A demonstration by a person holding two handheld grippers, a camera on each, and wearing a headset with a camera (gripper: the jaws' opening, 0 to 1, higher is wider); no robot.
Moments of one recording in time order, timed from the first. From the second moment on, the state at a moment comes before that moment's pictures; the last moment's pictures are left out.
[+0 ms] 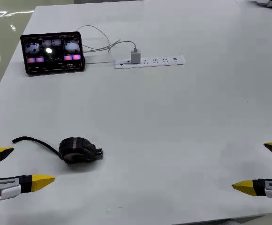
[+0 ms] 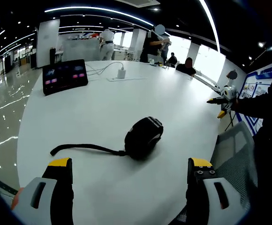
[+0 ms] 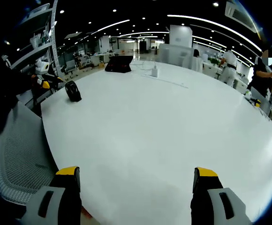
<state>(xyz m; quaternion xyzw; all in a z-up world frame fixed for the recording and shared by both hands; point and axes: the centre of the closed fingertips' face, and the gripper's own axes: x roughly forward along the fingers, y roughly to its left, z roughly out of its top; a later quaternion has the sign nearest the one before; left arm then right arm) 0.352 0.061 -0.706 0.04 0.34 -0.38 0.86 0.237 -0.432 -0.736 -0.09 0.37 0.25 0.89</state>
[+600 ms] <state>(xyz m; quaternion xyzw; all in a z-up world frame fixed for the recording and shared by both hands) 0.347 0.065 -0.705 0.04 0.35 -0.39 0.85 0.238 -0.435 -0.737 -0.09 0.37 0.25 0.89</state>
